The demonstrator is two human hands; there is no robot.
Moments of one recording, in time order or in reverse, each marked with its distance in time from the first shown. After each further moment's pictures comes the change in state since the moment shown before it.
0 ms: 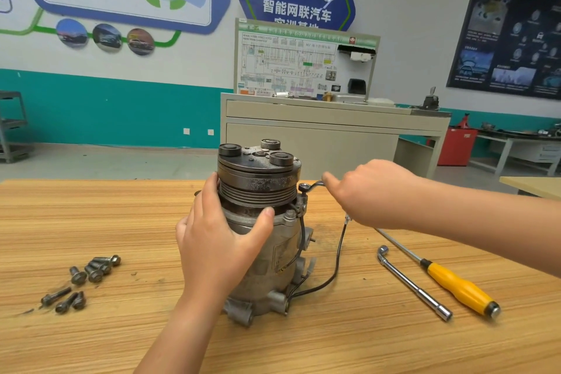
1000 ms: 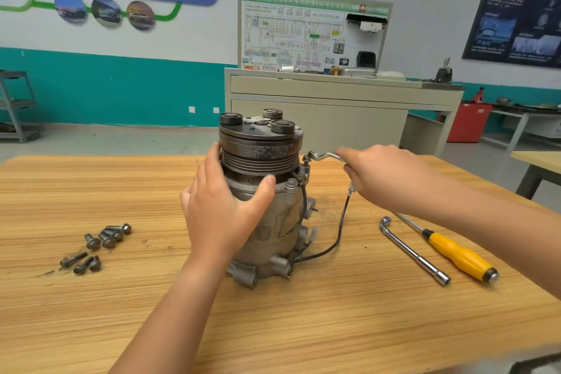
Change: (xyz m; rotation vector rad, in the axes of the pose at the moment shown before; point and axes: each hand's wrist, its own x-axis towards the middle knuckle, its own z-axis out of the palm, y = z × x) left_hand 0.000 0.002 -0.001 0.000 0.001 -0.018; right_hand -0.017 -0.015 0.013 0.467 0.134 0.332
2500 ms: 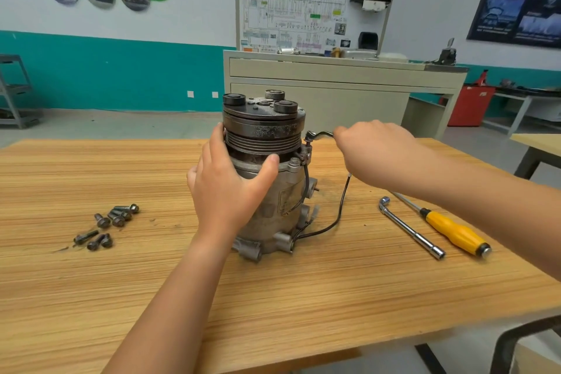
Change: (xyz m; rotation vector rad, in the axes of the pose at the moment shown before) left_hand -0.001 0.002 -0.002 -0.023 -0.014 -0.002; right_hand 0.002 -0.027 -0.024 -0.146 -0.140 0.007
